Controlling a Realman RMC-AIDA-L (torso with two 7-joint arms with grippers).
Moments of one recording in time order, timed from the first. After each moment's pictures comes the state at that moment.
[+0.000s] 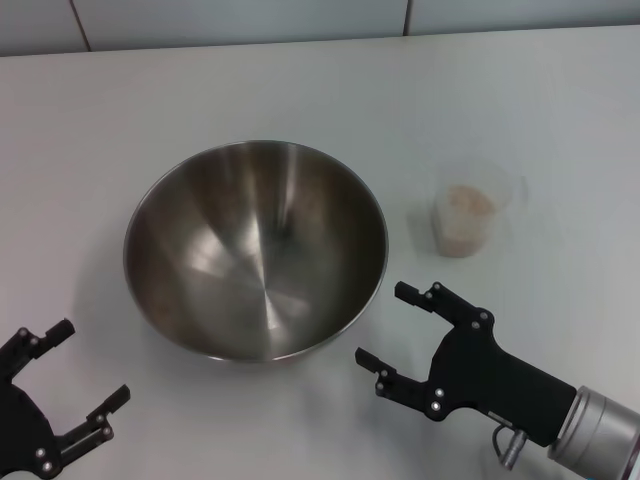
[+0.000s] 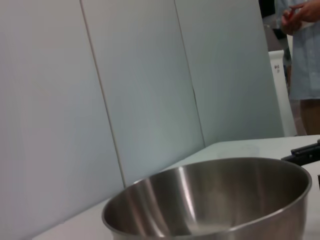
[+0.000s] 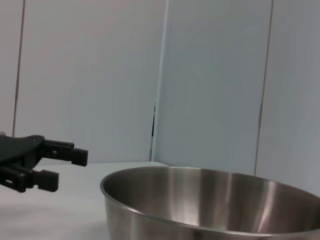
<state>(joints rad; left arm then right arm) -0.02 -1.96 1.28 0.27 1.07 1.65 -0.28 0.32 2.08 -0.27 0.19 -2.03 -1.47 0.07</state>
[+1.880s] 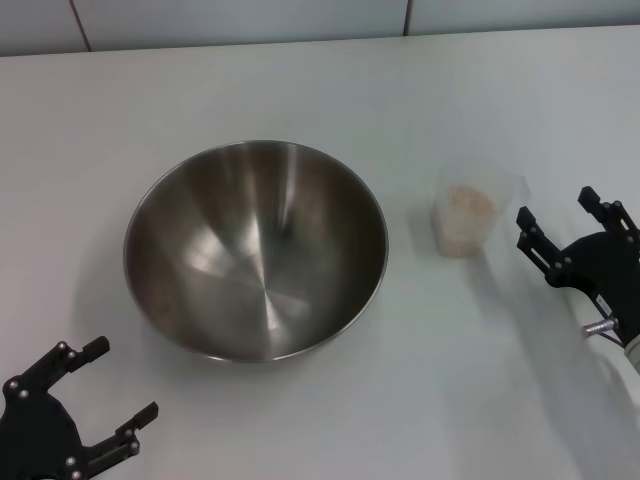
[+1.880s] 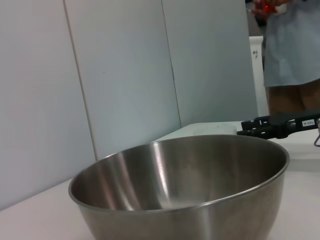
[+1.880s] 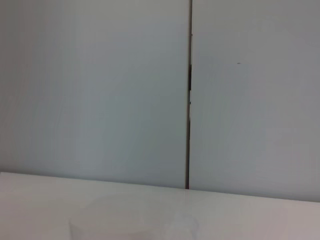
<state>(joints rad) -0.06 -1.97 1.30 0.25 1.14 1.58 -0.33 0.25 2.09 0.36 0.20 -2.03 -1.23 0.06</state>
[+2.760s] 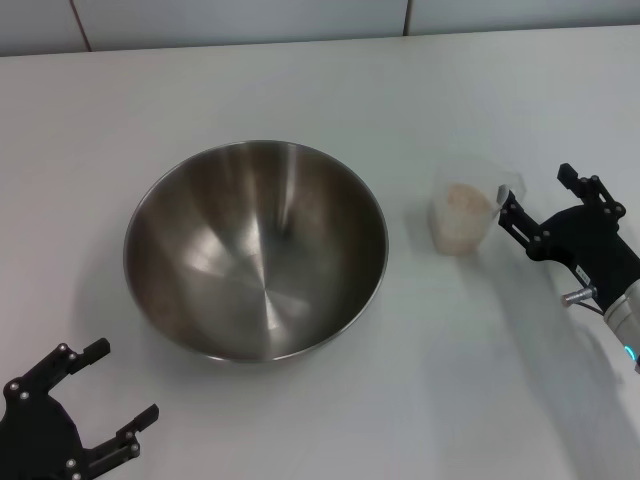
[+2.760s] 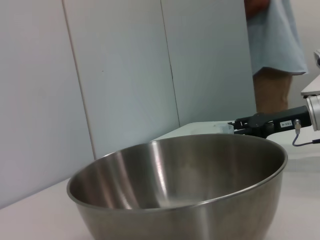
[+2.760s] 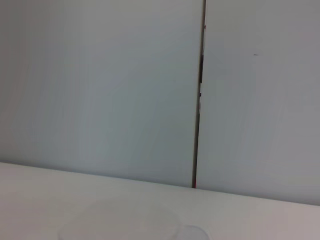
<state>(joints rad) -0.06 -1.97 1.30 0.25 1.14 1.58 -0.33 0.33 2.09 0.38 0.19 -2.03 -1.15 0.05</state>
